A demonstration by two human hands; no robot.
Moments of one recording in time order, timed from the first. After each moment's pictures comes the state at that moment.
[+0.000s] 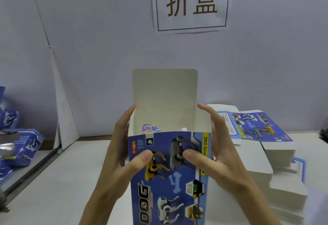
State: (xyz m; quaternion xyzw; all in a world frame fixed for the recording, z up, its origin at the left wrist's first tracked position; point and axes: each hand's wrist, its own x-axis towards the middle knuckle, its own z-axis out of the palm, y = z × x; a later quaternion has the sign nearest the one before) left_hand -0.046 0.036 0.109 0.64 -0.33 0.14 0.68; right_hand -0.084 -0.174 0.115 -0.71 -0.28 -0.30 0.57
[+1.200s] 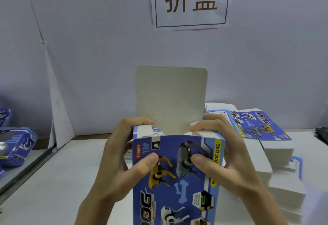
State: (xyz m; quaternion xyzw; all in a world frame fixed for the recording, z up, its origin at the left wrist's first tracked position) left_hand -0.049 0.036 0.119 0.68 -0.37 0.18 0.61; right_hand -0.095 -0.177 0.125 -0.75 -0.27 -0.37 0.49
